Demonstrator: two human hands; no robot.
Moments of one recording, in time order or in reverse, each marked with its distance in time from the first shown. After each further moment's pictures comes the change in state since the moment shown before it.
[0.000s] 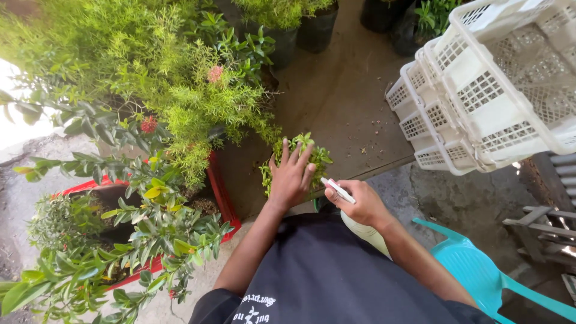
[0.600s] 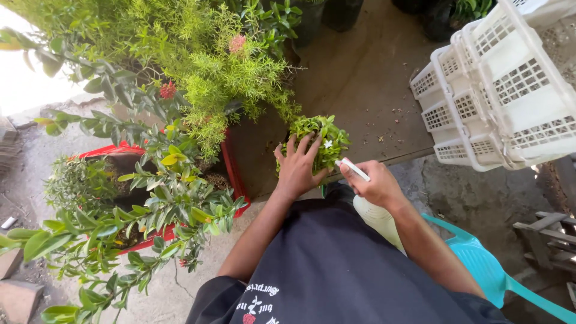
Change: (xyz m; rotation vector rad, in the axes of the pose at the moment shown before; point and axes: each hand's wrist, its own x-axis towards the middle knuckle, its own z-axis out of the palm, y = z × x) left_hand -0.022 0.000 -0.012 0.117 -0.077 -0.084; right_hand 0.014 0.005 0.005 0.077 -0.116 0.131
